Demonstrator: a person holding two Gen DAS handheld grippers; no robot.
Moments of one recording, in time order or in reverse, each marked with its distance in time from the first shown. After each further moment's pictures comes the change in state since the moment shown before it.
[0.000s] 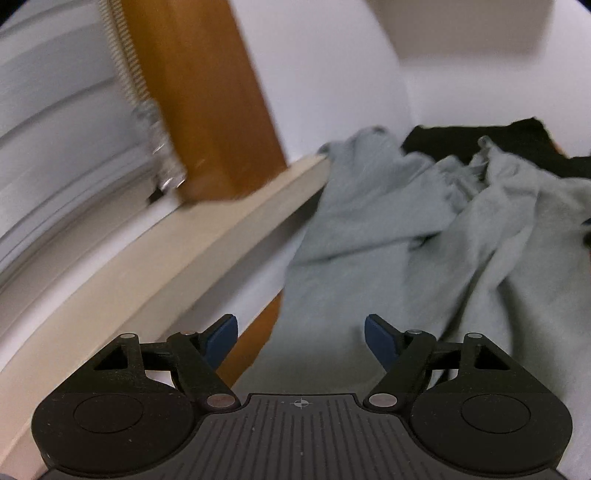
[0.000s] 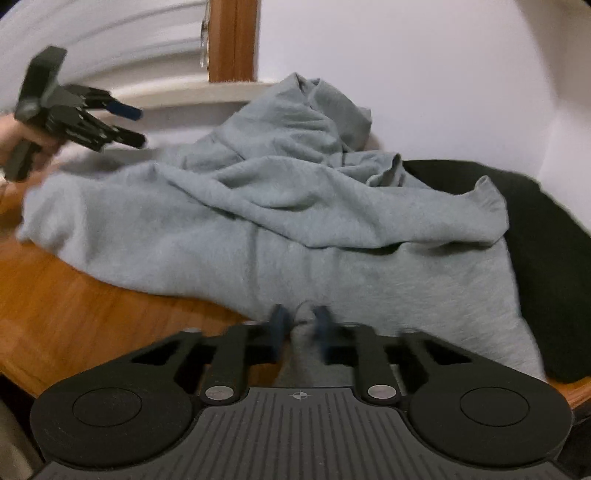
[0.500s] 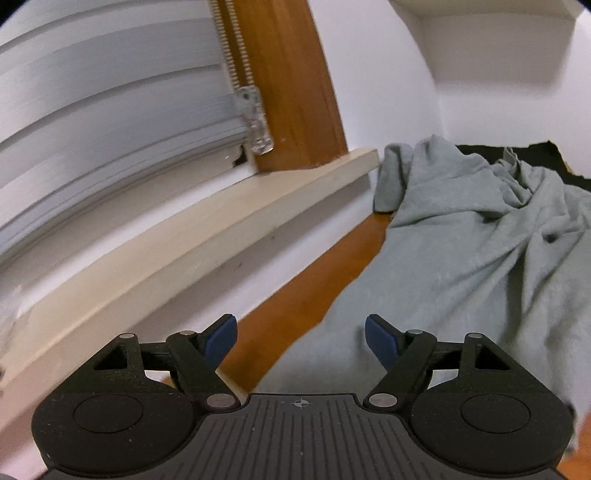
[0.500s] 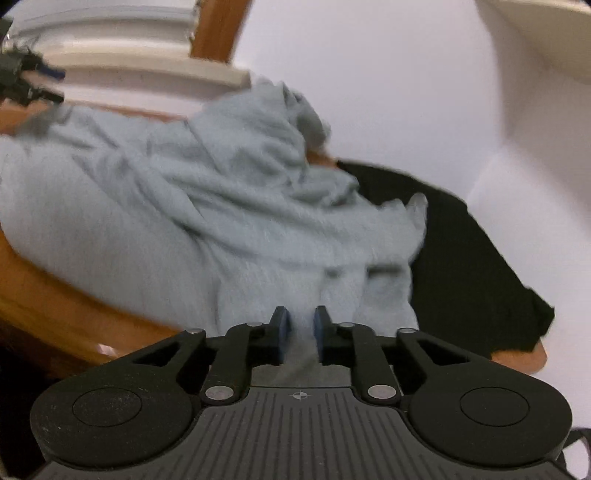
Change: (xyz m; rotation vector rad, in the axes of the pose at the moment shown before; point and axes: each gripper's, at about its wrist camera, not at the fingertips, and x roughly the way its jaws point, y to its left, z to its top) left arm -0.075 0.034 -0.069 -0.119 -0.051 0.041; right arm -0.053 0.022 0.011 -0.122 0.027 -0.201
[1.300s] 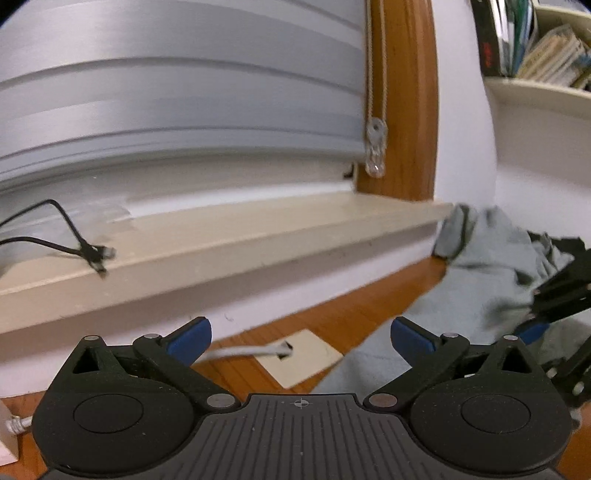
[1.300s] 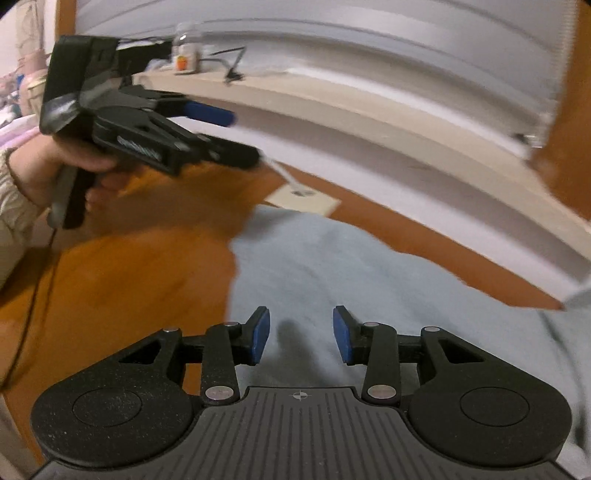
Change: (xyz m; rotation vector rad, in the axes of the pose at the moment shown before) left arm -0.045 0.093 -0.043 -0.298 -0.106 0.023; right arm 0.080 0.281 0.185 -0.235 -0.031 0.571
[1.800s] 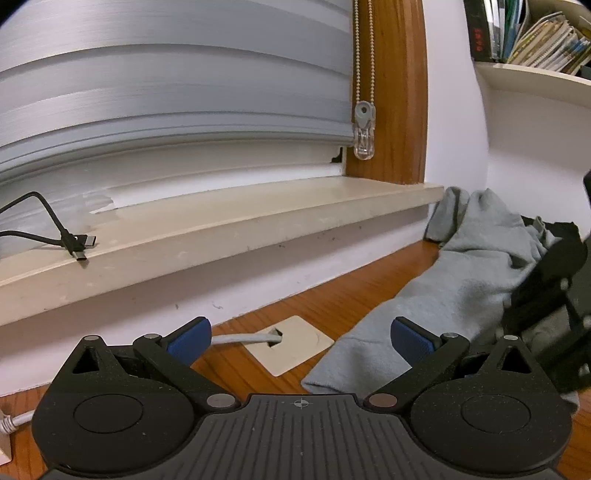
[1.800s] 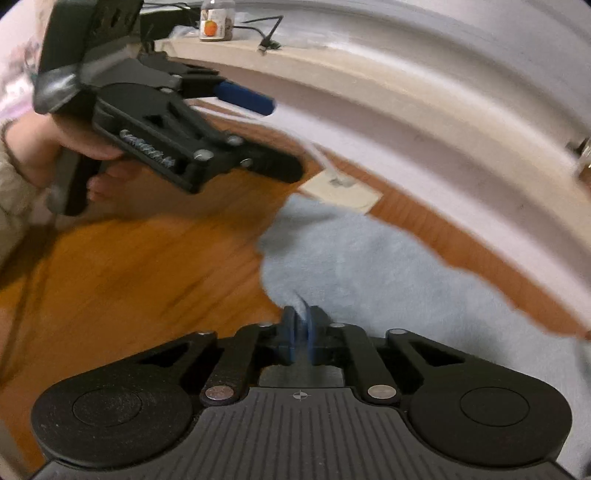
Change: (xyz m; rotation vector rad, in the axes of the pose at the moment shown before) left arm -0.002 -0.005 -0.009 0.016 0.031 -0.018; right arm 0.009 0.007 0.009 -0.097 0.018 -0.012
